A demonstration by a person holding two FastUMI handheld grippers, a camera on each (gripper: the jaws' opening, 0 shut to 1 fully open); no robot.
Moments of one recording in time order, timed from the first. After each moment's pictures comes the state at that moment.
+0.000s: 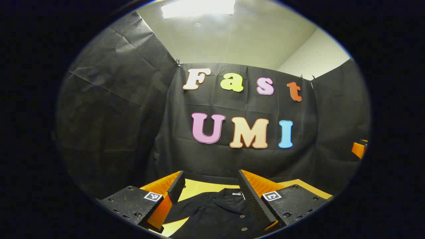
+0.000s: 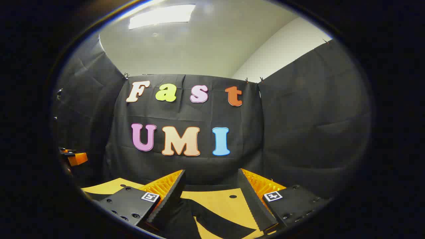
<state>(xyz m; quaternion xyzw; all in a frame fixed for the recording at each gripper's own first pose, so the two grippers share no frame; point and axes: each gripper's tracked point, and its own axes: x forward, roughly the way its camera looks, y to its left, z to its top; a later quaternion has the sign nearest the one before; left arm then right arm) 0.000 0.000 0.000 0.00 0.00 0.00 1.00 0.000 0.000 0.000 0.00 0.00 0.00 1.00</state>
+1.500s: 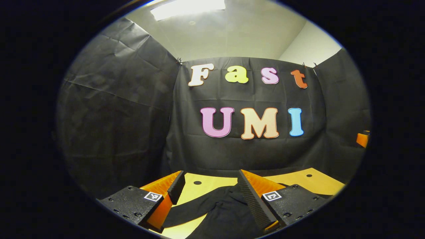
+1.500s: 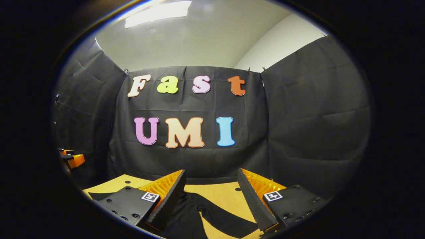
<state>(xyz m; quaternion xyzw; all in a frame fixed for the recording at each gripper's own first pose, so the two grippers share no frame) -0.009 0.021 -0.021 0.05 0.03 0.04 1.00 0.011 0.015 -0.032 0.00 0.04 0.02 1.00</state>
